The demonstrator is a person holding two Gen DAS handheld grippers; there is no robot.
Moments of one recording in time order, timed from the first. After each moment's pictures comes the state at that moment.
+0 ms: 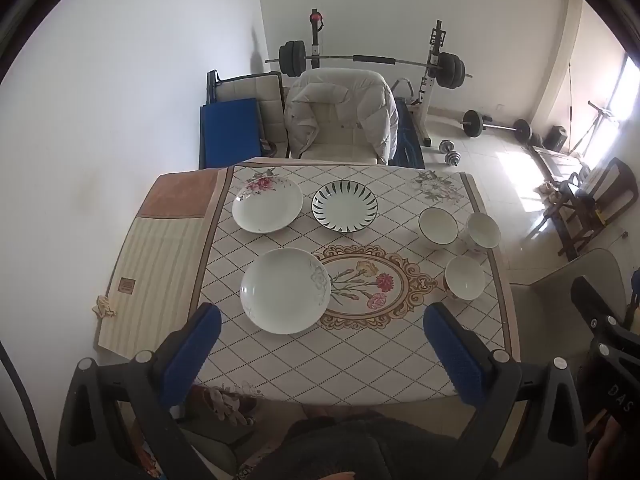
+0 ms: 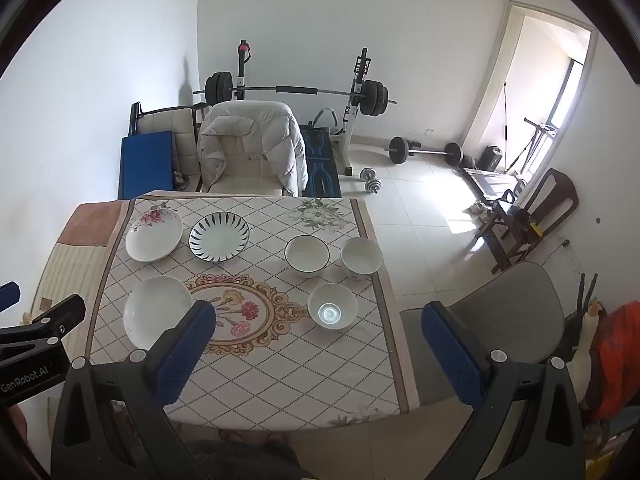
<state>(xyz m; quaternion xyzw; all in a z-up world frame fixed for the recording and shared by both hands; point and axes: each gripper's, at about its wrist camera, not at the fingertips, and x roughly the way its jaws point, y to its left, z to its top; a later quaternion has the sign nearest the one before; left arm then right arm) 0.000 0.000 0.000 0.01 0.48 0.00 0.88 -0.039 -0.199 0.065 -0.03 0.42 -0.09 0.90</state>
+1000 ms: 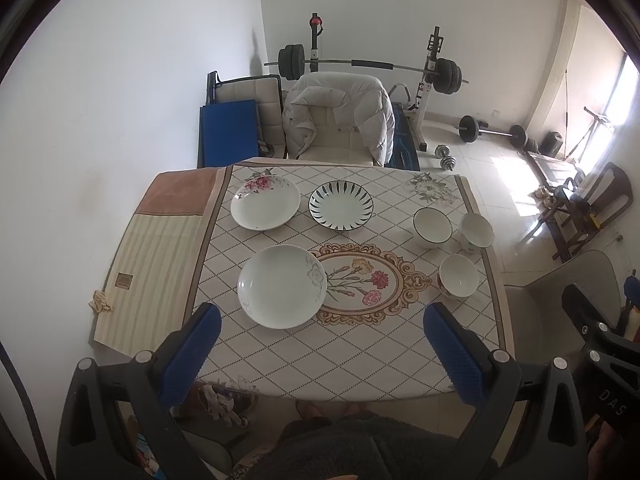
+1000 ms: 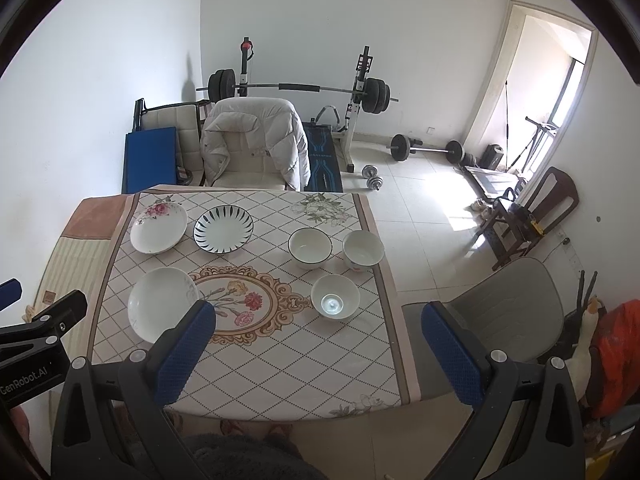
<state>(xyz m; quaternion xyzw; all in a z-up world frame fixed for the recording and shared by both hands) -0.012 0.008 0.007 0.01 0.48 -0.01 0.88 -0.055 -0.195 0.074 -0.03 0.43 -0.09 0.90</state>
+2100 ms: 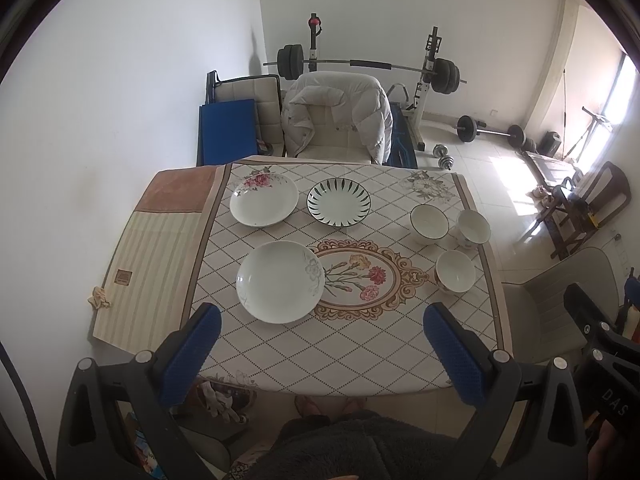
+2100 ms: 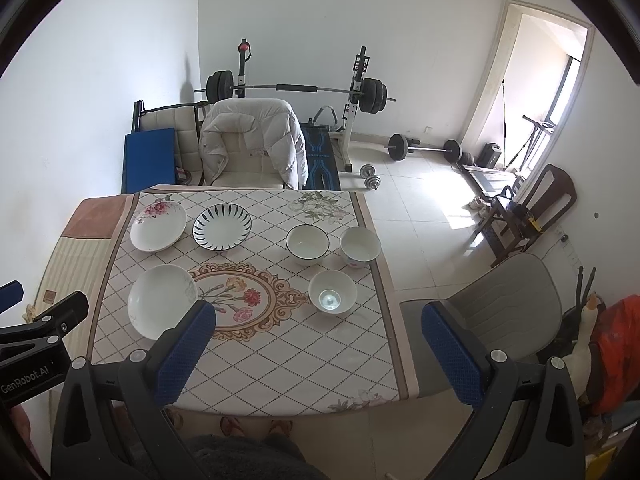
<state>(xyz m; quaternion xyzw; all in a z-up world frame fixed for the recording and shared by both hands) -0.022 0.009 0.000 0.01 0.47 -0.01 0.88 -0.066 -0.193 0.073 -0.03 0.42 -0.09 0.90</state>
